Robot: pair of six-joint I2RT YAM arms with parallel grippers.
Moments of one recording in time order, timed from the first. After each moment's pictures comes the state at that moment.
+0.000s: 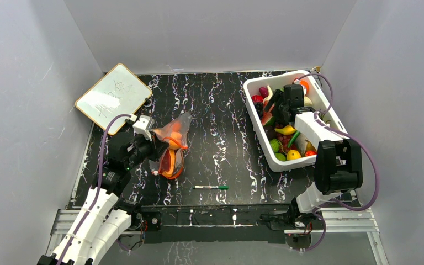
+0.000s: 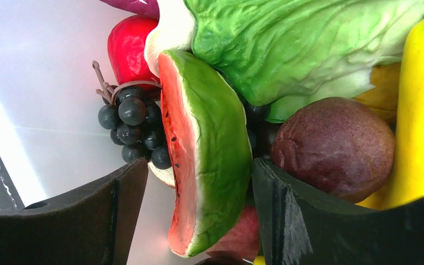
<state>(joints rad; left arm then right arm) -0.31 0.63 0.60 -0.36 0.31 -0.19 0.07 1.59 1.07 -0.22 0.02 0.58</state>
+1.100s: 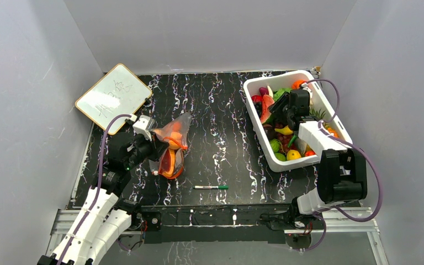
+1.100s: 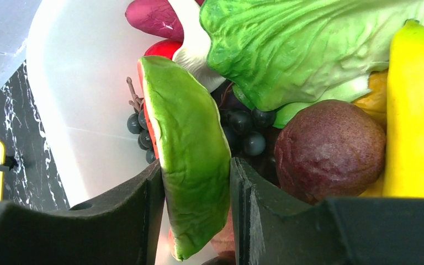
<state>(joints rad) -0.31 0.63 0.60 -0.36 0.31 -0.19 0.04 1.49 0.93 -0.02 -0.03 0.66</state>
